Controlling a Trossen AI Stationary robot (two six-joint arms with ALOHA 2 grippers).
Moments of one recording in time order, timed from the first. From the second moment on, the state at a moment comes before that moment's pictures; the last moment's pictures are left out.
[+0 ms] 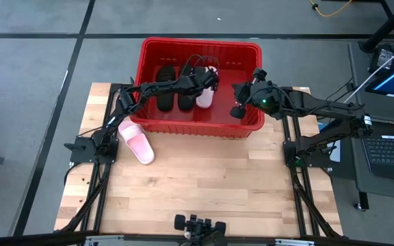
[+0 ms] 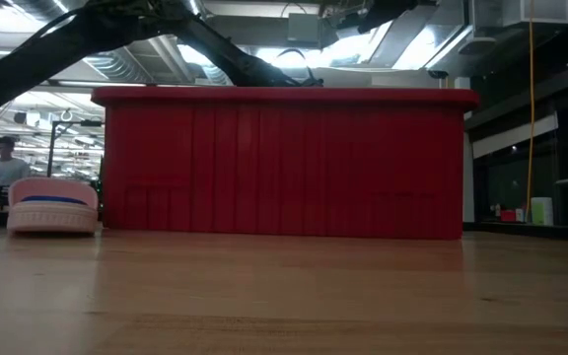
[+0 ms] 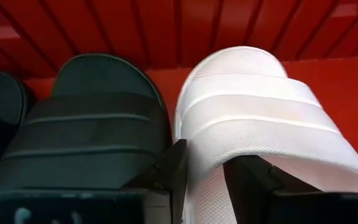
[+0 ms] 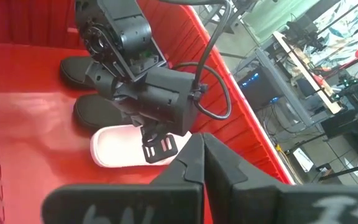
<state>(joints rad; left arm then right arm) 0.50 2.30 1.89 -0.47 -0.70 -0.72 -0.12 1.27 1.35 -0.58 0.68 -0.34</state>
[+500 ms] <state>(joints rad) 0.50 2.30 1.89 -0.47 -0.65 -0.78 -0.12 1.27 1.35 -0.61 0.65 -0.32</state>
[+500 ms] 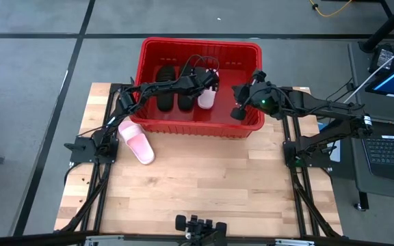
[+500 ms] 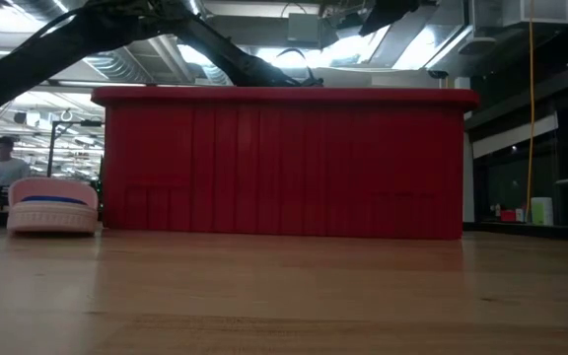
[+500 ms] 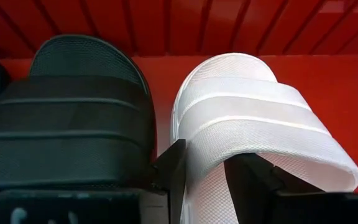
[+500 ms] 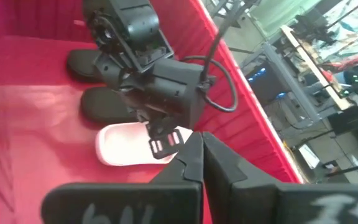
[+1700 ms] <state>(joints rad) 0.49 2.30 1.89 -0.45 -0.60 -0.55 -0.06 1.27 1.35 -0.63 0.62 -0.32</state>
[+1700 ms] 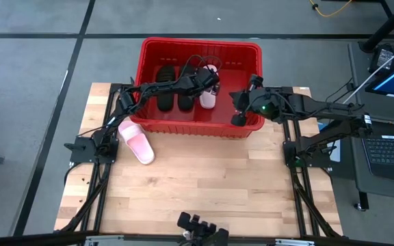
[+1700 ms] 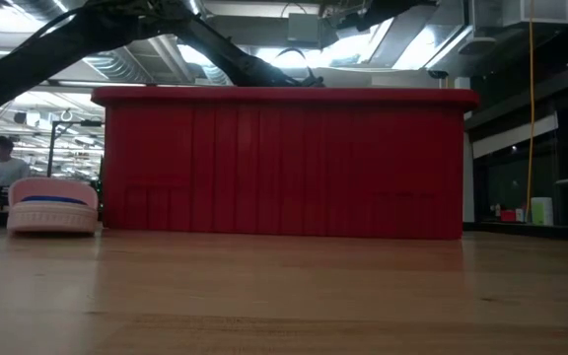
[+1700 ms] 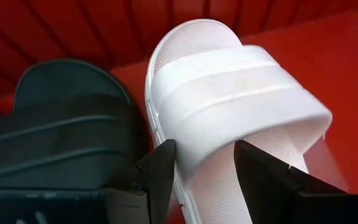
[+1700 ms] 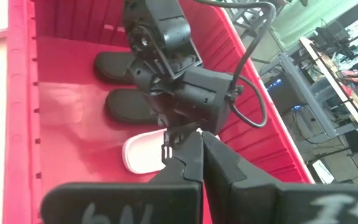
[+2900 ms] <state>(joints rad) 0.48 2.21 1.90 -0.56 -0.56 0.09 -0.03 1.27 1.35 -0.67 0.62 -0.32</state>
